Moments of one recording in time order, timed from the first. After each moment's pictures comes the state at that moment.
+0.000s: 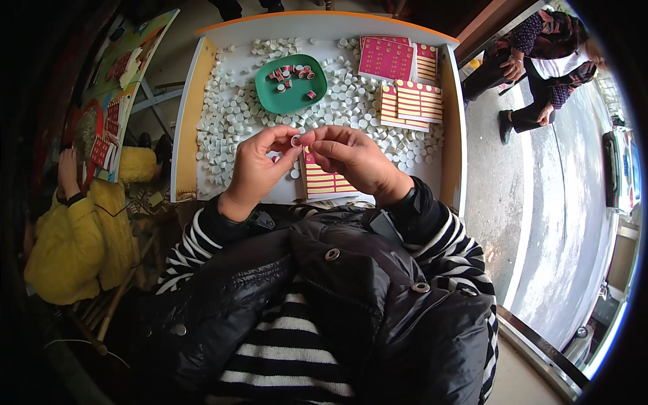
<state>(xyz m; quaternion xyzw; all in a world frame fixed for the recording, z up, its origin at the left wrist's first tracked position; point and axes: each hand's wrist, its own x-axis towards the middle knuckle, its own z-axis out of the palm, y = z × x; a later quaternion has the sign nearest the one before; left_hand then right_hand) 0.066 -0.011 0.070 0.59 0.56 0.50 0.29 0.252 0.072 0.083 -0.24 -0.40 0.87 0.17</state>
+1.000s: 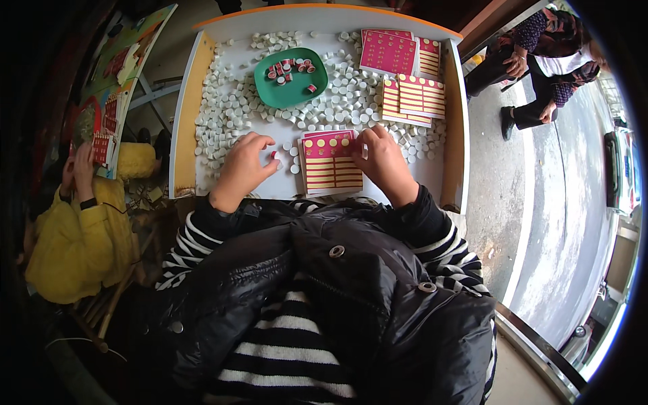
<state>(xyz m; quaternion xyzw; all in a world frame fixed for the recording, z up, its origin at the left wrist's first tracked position) 0.024 -0.027 0.024 0.67 0.68 0.27 0.15 0.299 0.079 0.019 -0.42 -0.85 0.27 0.16</state>
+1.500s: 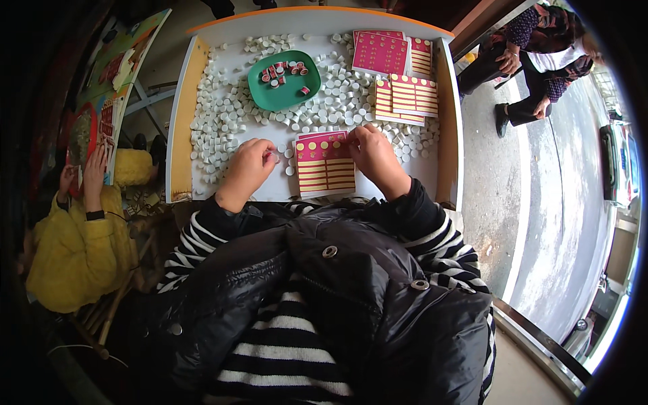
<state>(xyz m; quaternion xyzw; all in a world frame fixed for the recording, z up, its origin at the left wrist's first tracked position) 0.028 -0.021 -0.008 0.67 0.67 0.28 0.15 0.292 0.087 0.009 -0.42 -0.83 0.32 0.20</state>
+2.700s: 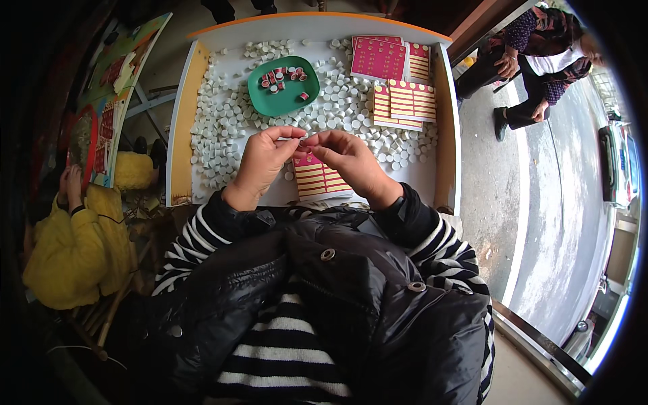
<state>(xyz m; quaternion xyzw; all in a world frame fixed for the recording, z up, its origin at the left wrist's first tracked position) 0.075 0.010 0.046 0.35 0.50 0.53 0.59 0.257 0.066 0.059 -0.33 -0.52 0.75 0.23</state>
